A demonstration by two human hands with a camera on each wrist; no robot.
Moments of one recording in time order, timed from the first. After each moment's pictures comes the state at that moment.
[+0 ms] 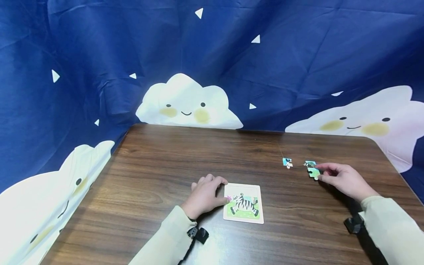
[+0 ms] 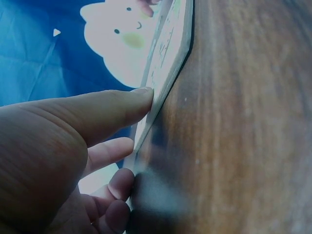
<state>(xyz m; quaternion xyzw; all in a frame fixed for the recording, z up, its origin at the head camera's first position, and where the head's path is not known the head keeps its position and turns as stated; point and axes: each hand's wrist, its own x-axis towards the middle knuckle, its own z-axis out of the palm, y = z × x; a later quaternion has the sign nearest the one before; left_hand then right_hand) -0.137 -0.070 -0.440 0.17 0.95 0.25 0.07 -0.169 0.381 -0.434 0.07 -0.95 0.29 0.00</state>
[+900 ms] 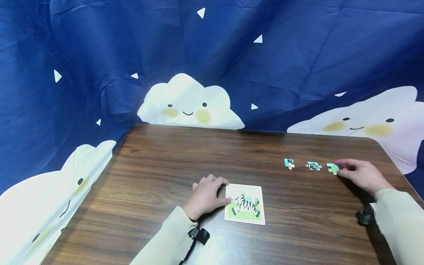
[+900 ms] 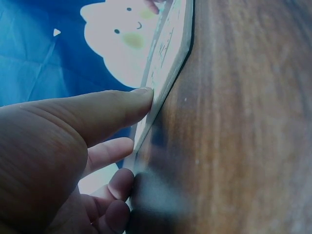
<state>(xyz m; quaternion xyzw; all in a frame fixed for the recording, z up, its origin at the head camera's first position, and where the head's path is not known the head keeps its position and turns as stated) -0.137 -0.071 -0.439 0.17 0.95 0.25 0.07 -0.190 0.432 -0.433 -0.01 -0.97 0.25 -0.05</state>
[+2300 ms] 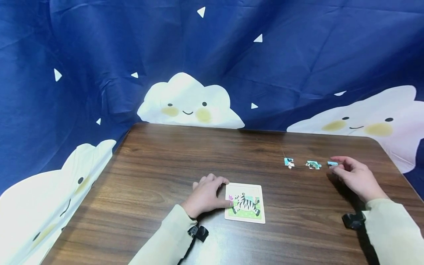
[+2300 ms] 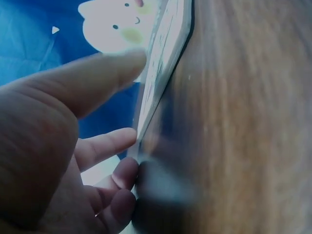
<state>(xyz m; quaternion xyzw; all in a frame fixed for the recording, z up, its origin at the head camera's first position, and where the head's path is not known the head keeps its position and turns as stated) -0.138 -0.073 -0.438 0.19 0.94 0.26 0.08 -0.168 0.394 -0.433 0.00 -0.93 0.36 0.07</state>
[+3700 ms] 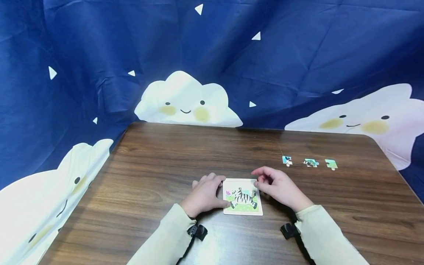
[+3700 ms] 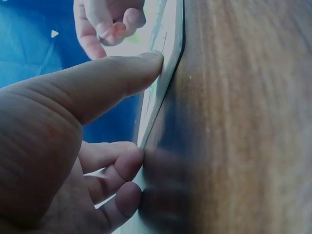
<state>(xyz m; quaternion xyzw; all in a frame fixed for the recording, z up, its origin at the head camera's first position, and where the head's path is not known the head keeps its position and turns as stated) -0.139 -0.071 -0.435 0.20 0.95 0.24 0.10 -0.148 0.197 -0.429 0.18 -0.88 0.45 -0.04</state>
